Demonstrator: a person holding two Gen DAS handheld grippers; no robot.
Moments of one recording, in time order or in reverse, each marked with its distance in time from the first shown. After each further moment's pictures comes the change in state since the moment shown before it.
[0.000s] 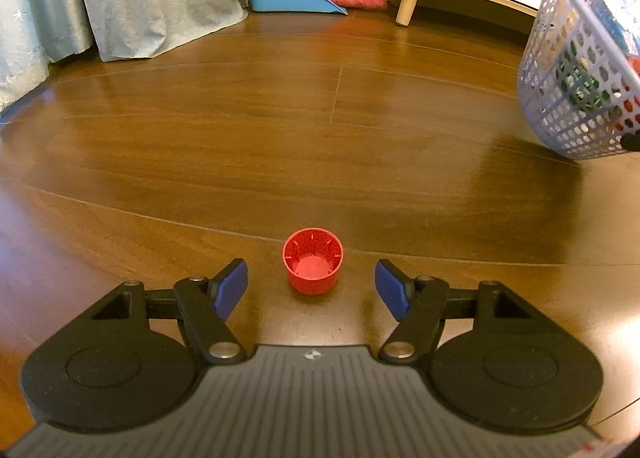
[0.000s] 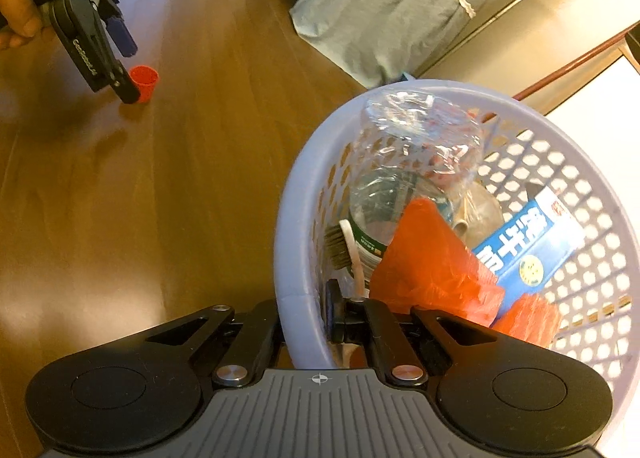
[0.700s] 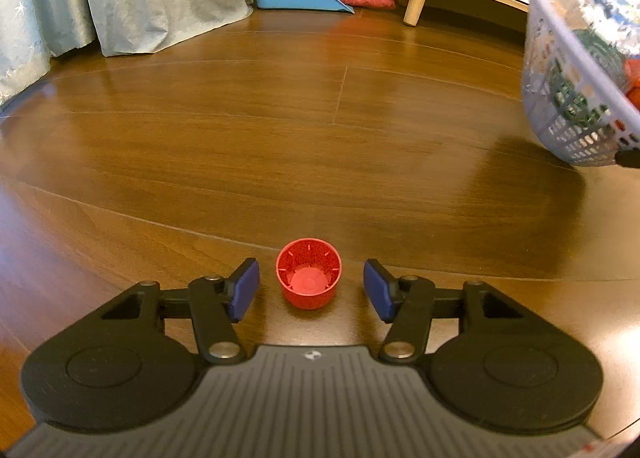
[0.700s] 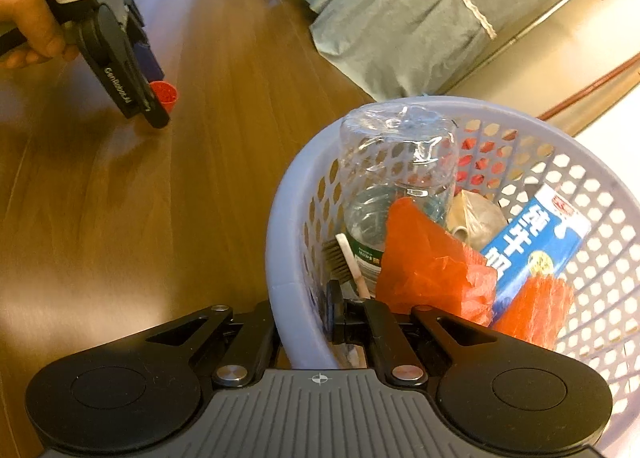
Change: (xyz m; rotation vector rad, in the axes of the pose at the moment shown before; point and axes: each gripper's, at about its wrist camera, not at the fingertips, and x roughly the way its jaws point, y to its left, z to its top) left arm 0.011 -0.004 0.004 -0.021 0.000 0.009; right arm 0.010 0.019 0.018 -0.043 -0.055 0.046
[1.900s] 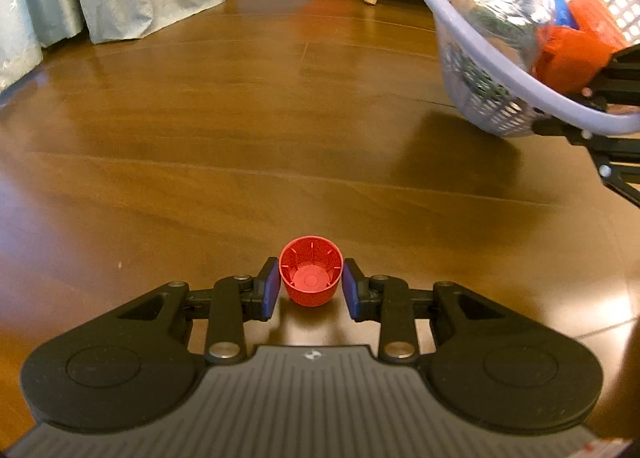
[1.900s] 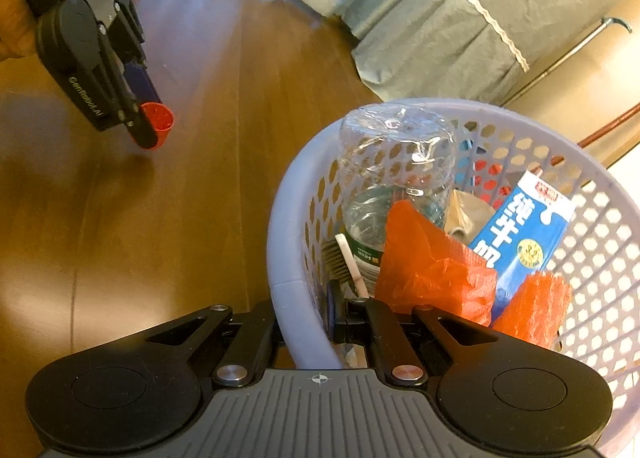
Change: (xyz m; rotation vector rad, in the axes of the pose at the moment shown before) left arm -0.077 -0.007 -0.040 0.037 0.077 -0.072; right arm -0.033 0.035 0.019 -0.053 -0.048 0.083
